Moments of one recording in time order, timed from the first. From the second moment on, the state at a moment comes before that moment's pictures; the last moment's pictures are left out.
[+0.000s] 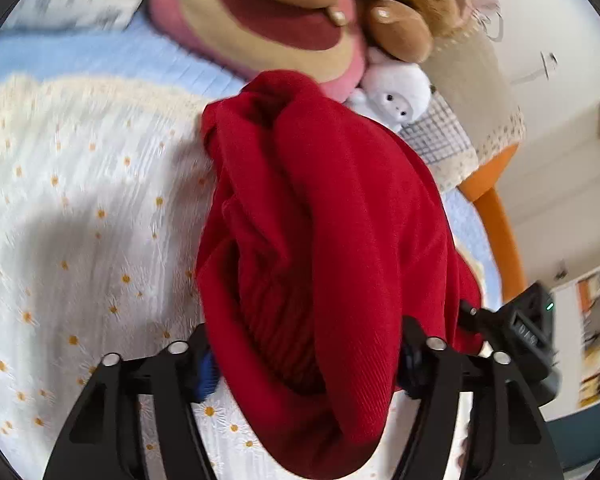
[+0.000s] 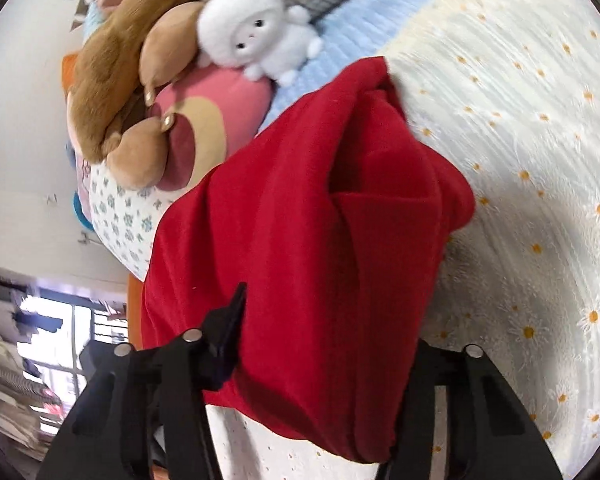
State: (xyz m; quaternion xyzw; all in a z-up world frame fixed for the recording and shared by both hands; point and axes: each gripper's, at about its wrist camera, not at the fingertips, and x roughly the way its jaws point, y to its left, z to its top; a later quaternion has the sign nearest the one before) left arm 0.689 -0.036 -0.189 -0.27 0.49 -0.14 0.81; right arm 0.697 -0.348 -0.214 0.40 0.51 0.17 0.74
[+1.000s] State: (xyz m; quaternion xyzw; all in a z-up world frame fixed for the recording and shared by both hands) left arm 0.403 -0.410 0.141 -0.12 0.33 -0.45 0.82; right arm 0.287 -0.681 0.149 0.37 0.26 0.06 0.89
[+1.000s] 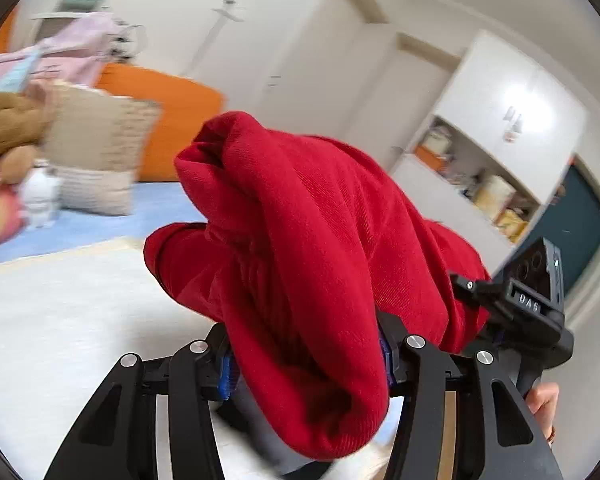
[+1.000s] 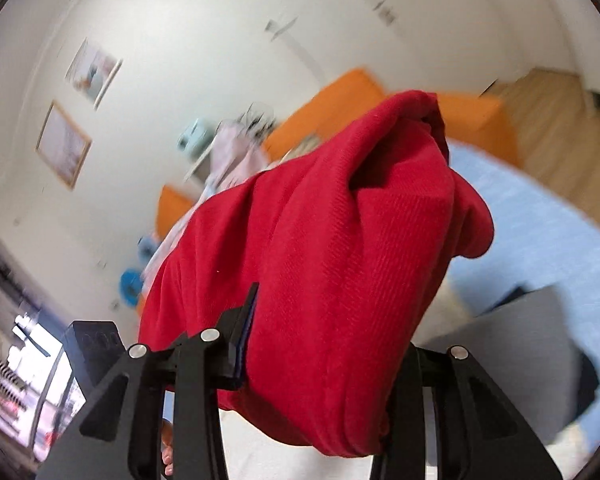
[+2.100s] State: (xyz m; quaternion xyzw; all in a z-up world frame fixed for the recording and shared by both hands) left arm 0.313 -0.451 -0.064 -0.04 0.46 -0.45 0.77; right arm 0.211 -0.746 -0.076 0.37 0.39 0.02 0.84
